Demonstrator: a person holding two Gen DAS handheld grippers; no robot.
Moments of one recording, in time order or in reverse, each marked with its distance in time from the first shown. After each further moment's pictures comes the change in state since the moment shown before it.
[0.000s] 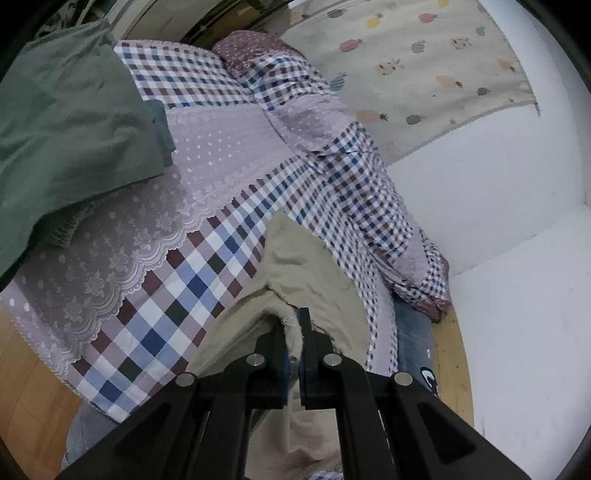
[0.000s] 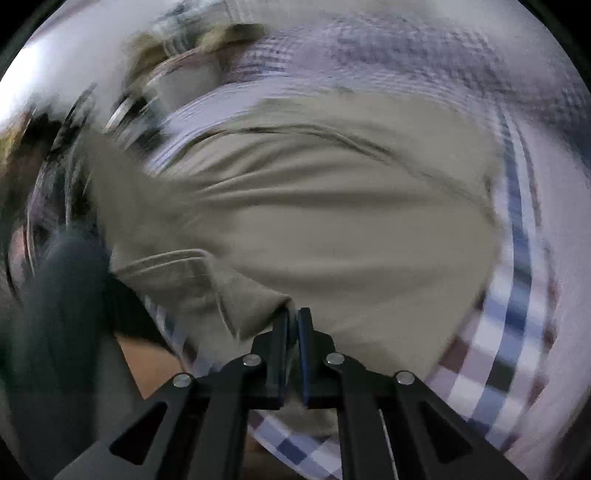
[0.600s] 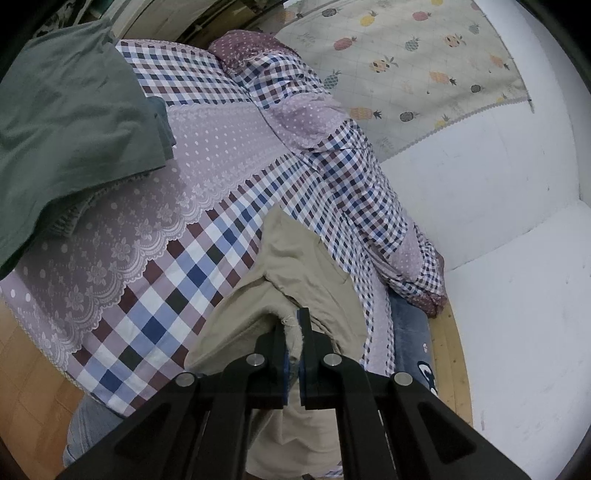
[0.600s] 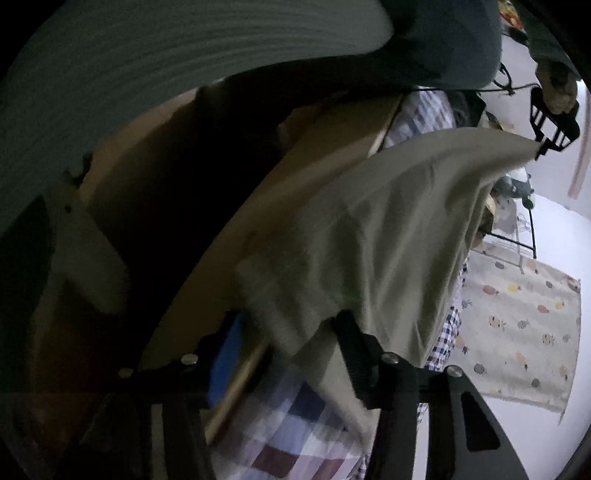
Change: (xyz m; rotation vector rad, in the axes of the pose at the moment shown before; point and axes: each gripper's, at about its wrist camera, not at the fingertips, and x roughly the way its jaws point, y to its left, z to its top) left arm -0.018 0.001 -0.014 0.022 -0.005 -0.032; right arm 0.079 0.110 -0.258 -1.900 0.058 -0.615
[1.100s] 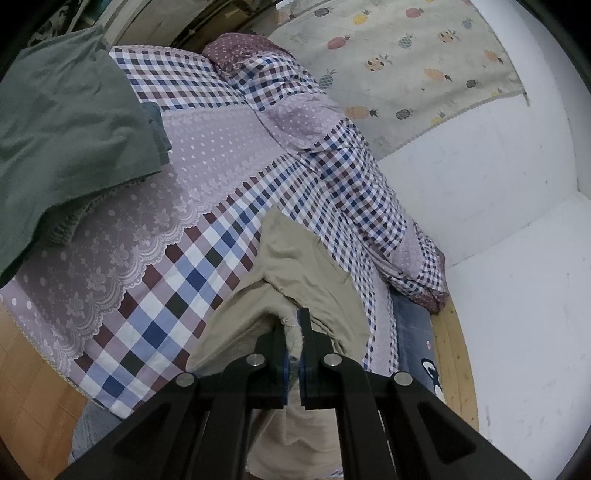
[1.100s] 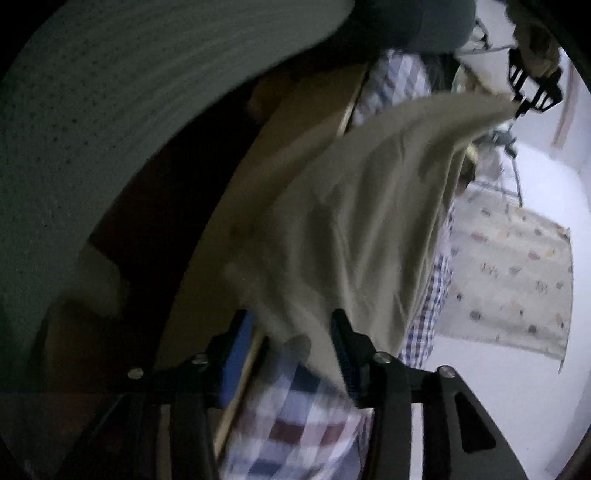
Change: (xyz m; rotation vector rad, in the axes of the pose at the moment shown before) left arm 0.003 -0.002 -0.002 0.019 -0.002 0.005; right arm 0.002 -0.013 0.009 0.141 0.144 -0.072
